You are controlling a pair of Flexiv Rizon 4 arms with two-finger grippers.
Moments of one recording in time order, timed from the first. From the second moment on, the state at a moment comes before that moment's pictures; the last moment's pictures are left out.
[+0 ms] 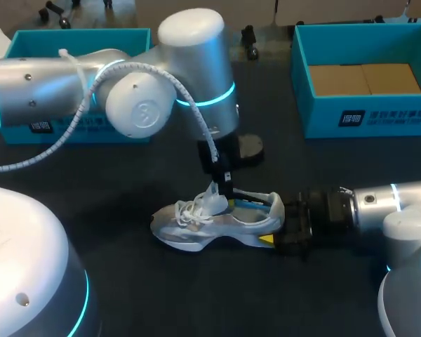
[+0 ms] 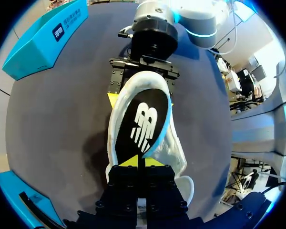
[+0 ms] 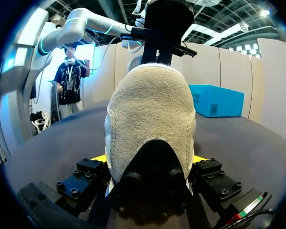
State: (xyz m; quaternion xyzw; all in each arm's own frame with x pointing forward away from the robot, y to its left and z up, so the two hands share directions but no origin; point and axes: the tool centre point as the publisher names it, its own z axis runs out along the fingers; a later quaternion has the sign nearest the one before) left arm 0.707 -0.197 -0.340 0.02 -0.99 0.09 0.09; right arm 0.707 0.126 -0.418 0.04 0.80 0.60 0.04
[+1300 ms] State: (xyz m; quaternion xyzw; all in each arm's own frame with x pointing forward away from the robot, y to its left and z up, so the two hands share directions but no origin) left arm 0.685 -0.211 -0.323 -0.01 -0.99 0.11 0.03; right arm 0.707 0.126 -0.419 0.04 0.80 0.60 0.04
